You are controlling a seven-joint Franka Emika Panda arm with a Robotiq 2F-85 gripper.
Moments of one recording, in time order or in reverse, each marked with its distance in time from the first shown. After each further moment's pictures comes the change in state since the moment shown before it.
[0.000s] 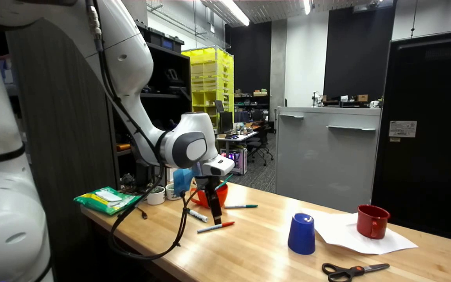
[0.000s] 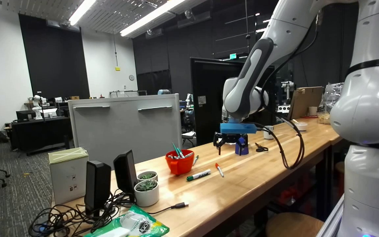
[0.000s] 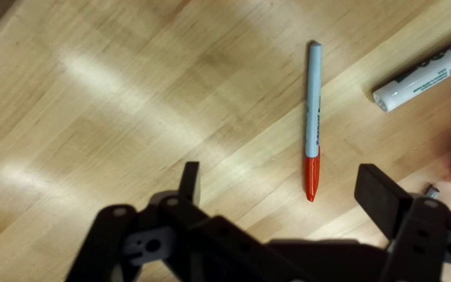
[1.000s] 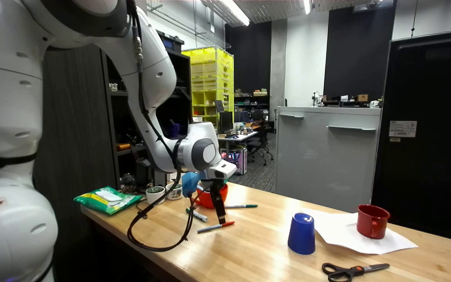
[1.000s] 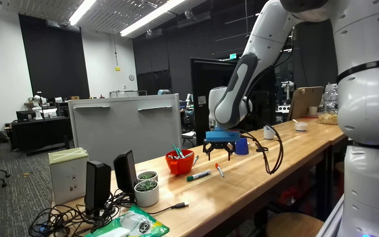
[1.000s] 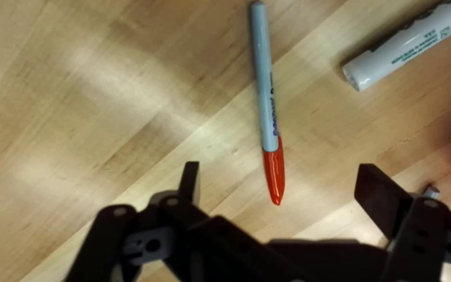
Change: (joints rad) arm 0.149 0.215 -0.106 0.182 -0.173 0.002 0.241
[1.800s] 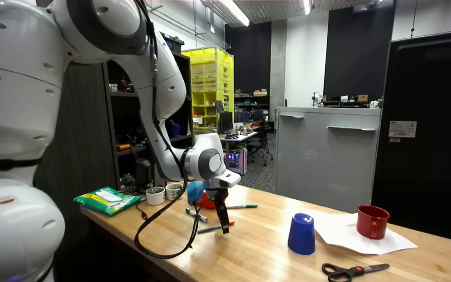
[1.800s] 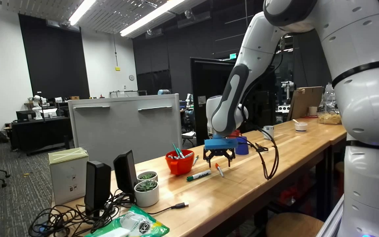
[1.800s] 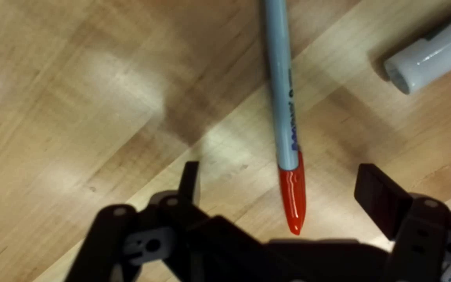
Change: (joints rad) arm 0.082 0.127 -0.091 0.074 0.006 0.000 0.006
